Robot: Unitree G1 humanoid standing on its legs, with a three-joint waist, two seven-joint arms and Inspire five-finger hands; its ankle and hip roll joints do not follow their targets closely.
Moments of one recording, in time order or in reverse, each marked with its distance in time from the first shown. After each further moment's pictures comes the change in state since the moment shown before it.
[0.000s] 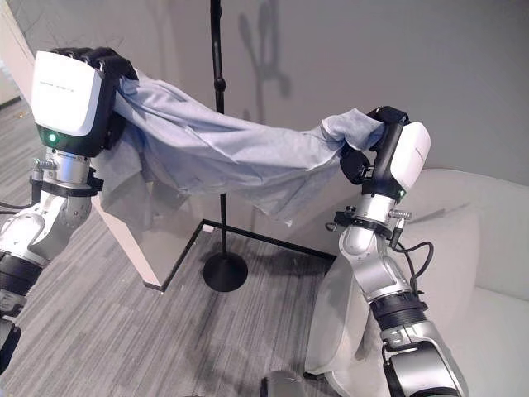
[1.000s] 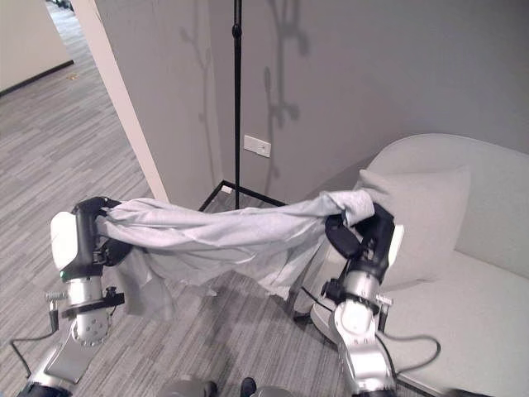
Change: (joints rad) left arm 0.773 -0.374 0.280 -0.223 -0.356 -0.158 -0.074; right arm 0.463 0.234 -0.131 -0.266 0.330 -0.152 0.169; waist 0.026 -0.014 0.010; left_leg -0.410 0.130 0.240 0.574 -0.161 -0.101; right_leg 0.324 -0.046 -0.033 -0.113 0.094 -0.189
